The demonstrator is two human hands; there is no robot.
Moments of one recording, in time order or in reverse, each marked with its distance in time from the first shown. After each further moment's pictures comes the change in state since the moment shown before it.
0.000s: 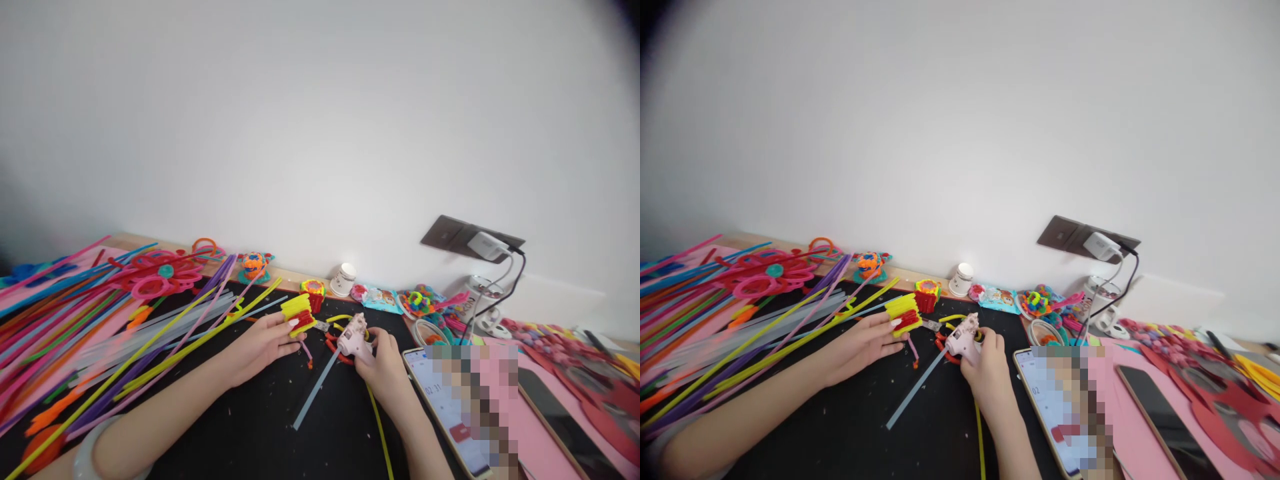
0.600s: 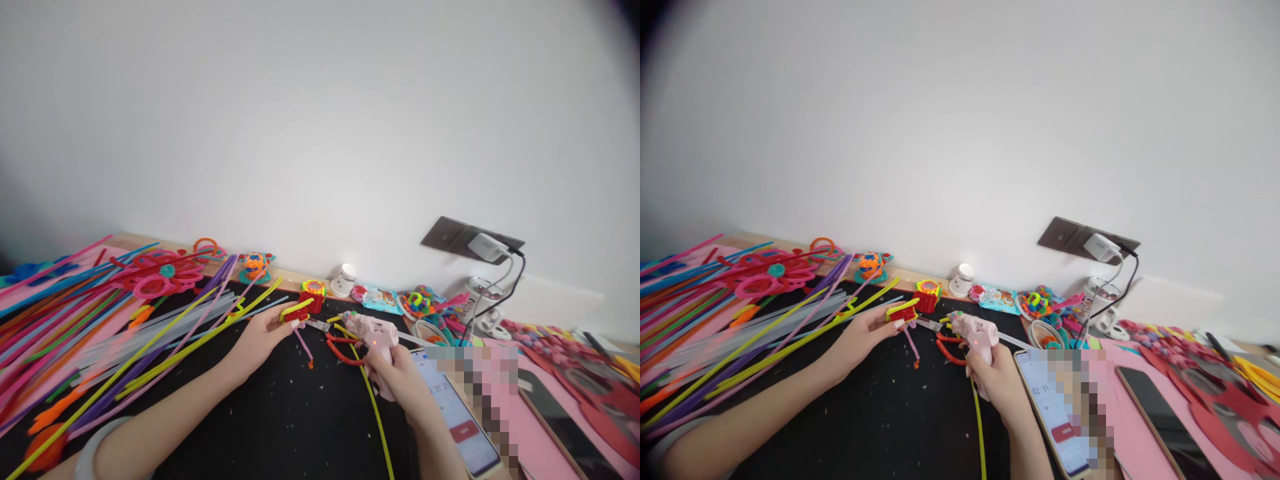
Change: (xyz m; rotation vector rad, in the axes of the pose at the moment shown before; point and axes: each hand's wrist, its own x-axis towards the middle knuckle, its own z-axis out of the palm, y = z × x) left_hand 0.002 0.002 0.002 0.549 0.129 0.331; right_hand -0.005 -0.025 -0.034 0.587 -0.311 0.276
